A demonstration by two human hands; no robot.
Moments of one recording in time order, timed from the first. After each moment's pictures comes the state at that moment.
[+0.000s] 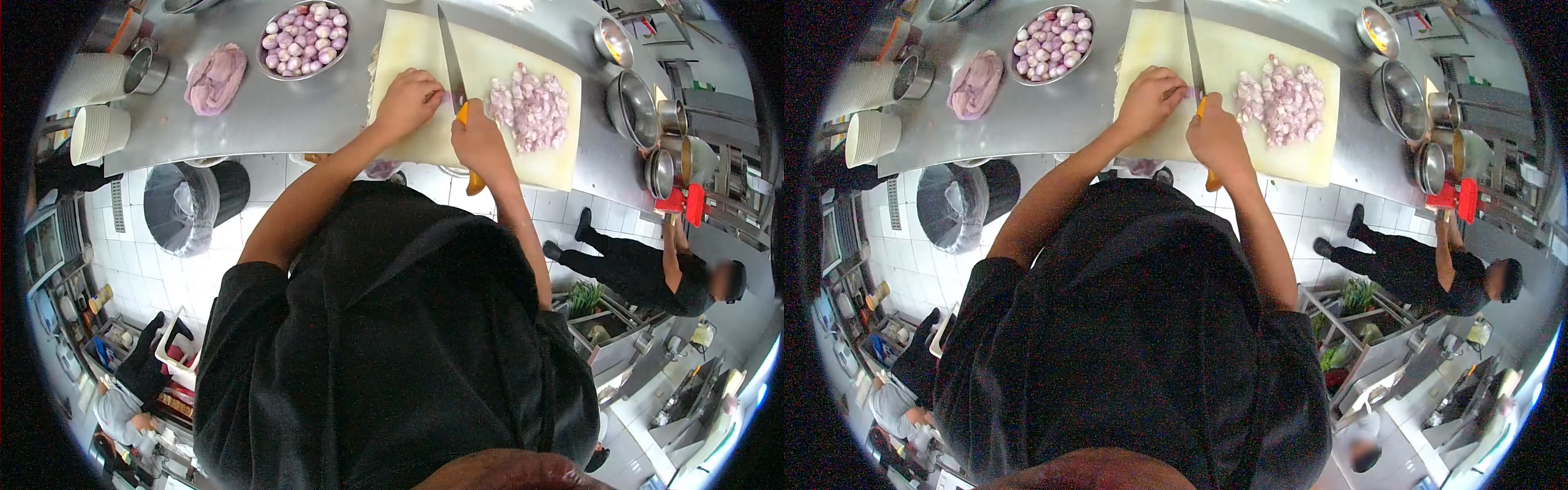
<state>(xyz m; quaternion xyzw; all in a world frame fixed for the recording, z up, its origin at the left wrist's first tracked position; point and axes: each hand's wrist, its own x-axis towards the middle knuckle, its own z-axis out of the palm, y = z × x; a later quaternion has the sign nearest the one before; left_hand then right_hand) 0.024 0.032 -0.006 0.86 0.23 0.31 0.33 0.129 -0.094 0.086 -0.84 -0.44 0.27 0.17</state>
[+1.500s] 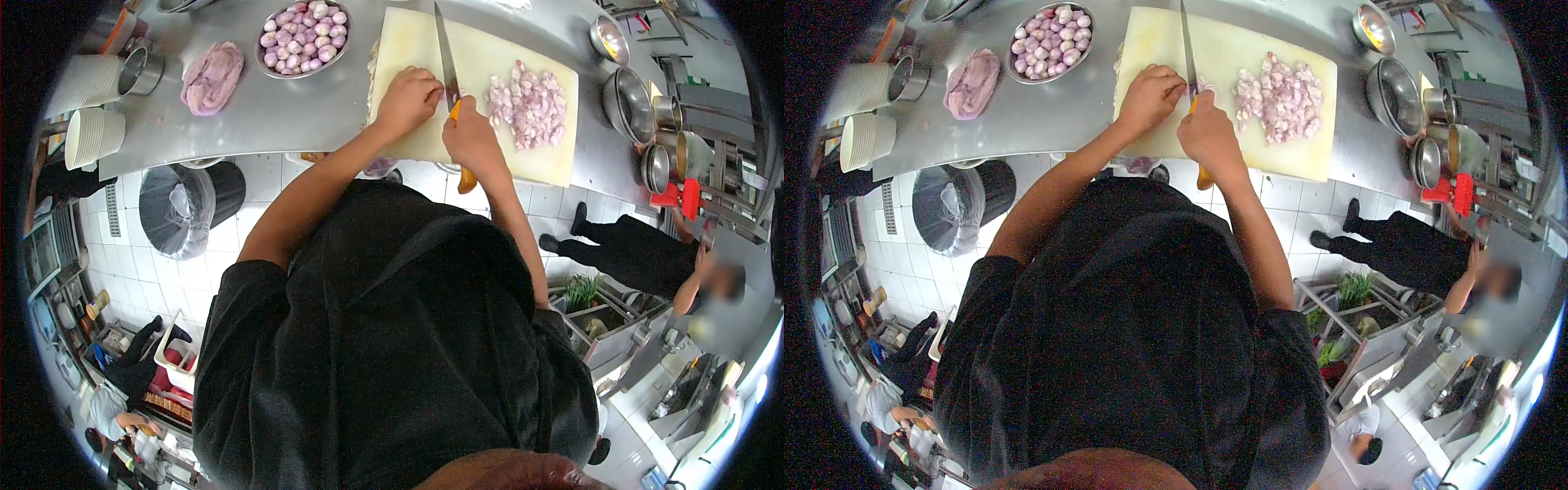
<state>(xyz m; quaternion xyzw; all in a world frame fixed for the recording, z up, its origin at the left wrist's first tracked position) 0.024 0.031 -0.006 0.86 0.23 0.32 0.31 0.117 -0.084 0.091 -0.84 -0.43 0.29 0.15</state>
